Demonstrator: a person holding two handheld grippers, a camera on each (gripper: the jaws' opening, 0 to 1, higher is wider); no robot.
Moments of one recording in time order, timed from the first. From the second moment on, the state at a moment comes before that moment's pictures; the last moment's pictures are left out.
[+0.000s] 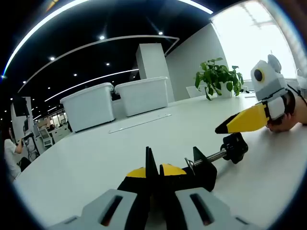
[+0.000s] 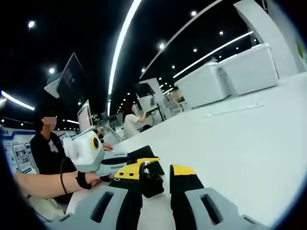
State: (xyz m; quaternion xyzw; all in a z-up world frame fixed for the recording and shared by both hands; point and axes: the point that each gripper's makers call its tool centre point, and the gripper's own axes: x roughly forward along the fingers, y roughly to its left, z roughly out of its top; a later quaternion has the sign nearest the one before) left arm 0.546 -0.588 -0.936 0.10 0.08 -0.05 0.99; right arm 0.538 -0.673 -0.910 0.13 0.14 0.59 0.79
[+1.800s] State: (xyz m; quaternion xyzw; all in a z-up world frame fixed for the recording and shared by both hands) left arm 0.542 -0.589 -0.937 0.10 0.08 -0.05 0.99; right arm 0.510 -0.661 -0.912 -0.22 -0.08 0.59 0.78
